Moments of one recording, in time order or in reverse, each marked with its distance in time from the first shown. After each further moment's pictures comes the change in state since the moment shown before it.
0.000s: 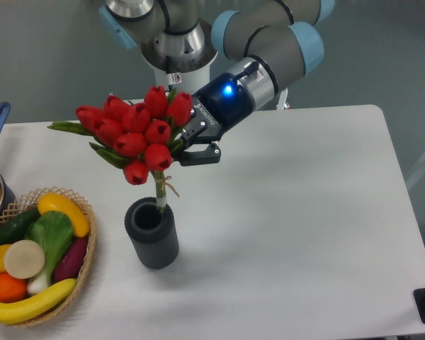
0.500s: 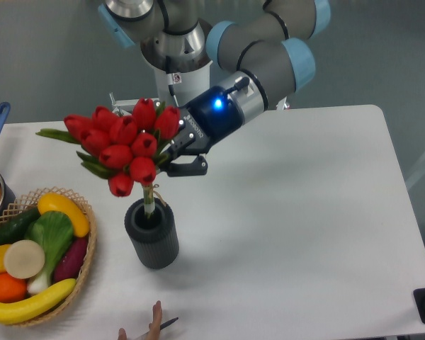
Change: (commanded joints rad) arm -0.034 -0.084 0.023 0.003 0.004 0.012
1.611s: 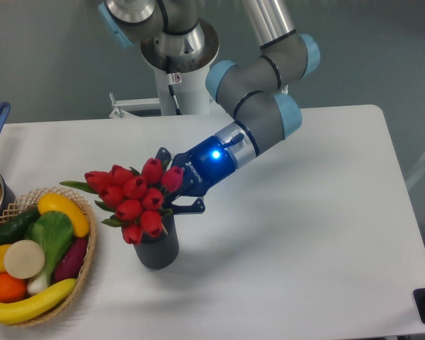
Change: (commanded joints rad) arm -0.002 -0.106 -0.126 0.009 0.057 0.153
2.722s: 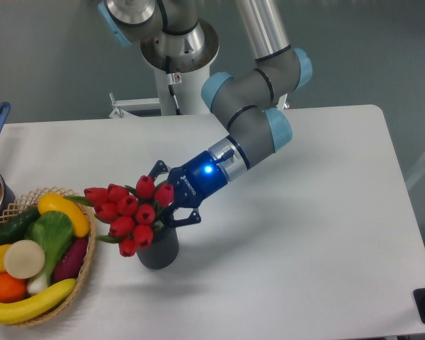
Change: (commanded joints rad) arm -0.018 -0.054 0.000 0.006 0.038 0.075
